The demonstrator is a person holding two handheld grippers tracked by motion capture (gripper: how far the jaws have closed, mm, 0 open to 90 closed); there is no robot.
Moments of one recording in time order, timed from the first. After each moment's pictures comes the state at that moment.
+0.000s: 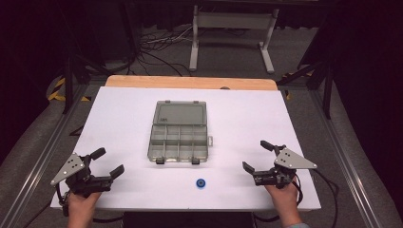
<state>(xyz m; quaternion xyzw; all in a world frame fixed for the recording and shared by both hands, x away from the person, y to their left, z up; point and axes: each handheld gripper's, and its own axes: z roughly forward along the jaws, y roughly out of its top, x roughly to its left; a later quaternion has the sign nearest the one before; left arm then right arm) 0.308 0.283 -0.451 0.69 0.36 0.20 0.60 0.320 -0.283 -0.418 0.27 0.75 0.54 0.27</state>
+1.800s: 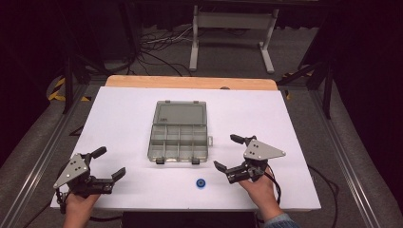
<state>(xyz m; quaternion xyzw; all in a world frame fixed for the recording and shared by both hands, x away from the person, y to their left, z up) 0.305 0.278 -0.442 0.72 0.31 0.23 0.58 0.337 -0.203 -0.394 0.20 0.77 0.56 0.22</state>
